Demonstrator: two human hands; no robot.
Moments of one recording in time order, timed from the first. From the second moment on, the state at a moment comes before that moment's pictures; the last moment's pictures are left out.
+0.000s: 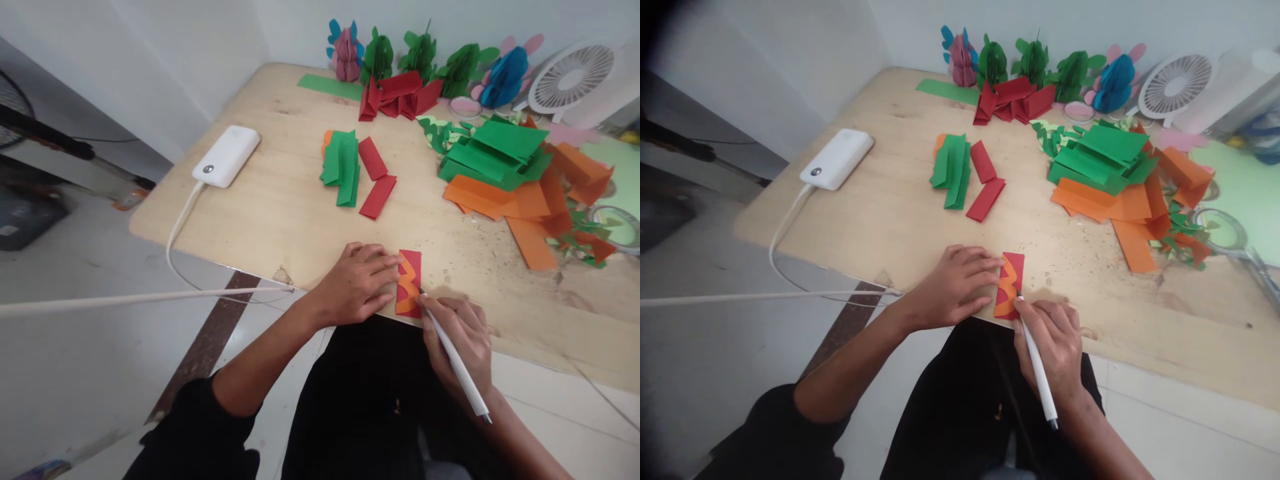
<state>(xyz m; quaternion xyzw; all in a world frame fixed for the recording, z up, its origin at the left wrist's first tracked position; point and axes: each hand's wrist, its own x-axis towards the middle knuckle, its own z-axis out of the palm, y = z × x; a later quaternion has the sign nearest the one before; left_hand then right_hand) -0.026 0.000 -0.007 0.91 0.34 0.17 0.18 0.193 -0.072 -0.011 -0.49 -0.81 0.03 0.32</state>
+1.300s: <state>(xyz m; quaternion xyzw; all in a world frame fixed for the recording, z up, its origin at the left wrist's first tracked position) -0.024 -0.001 -0.005 0.90 0.35 0.18 0.19 0.191 -0.071 -0.008 -0.47 -0.82 0.00 0.32</state>
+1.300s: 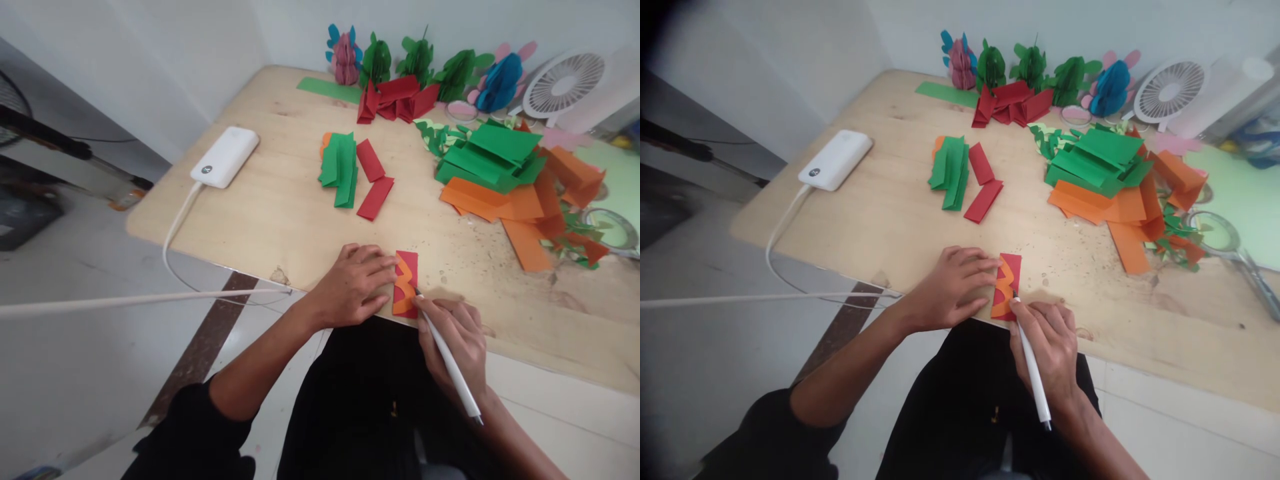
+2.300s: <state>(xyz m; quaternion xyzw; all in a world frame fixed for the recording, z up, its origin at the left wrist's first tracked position) -0.020 -0.005 -0.008 0.89 0.37 0.19 0.20 0.193 -0.072 -0.011 -0.48 -0.82 0.02 0.31</state>
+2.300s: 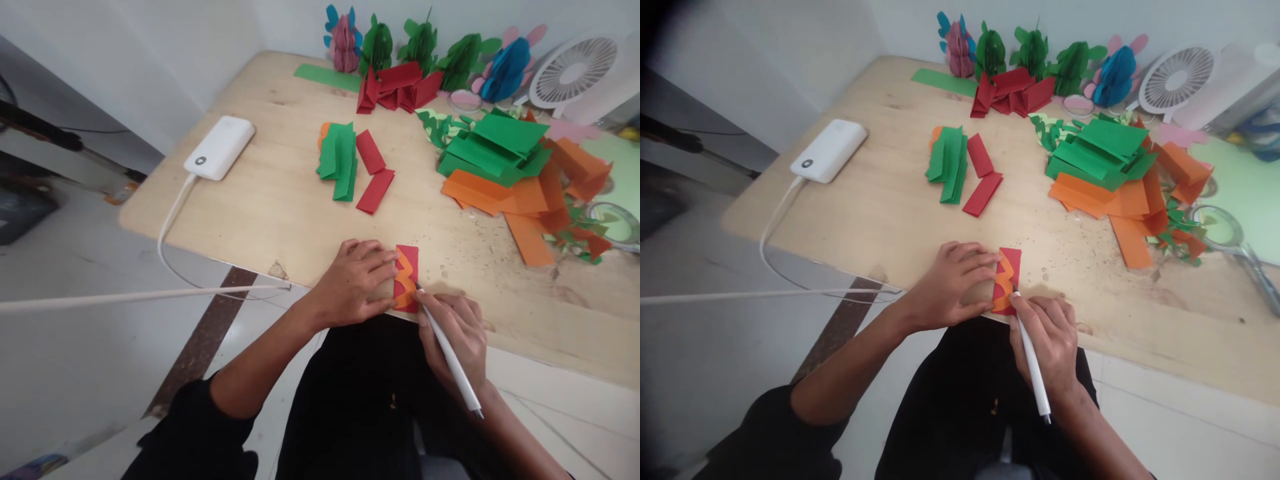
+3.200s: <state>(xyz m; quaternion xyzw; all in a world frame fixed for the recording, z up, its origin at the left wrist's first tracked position) -0.020 -0.005 -0.012 0.90 0.37 0.18 0.17 0.174 -0.056 0.003 -0.58 -0.73 0.16 0.33</state>
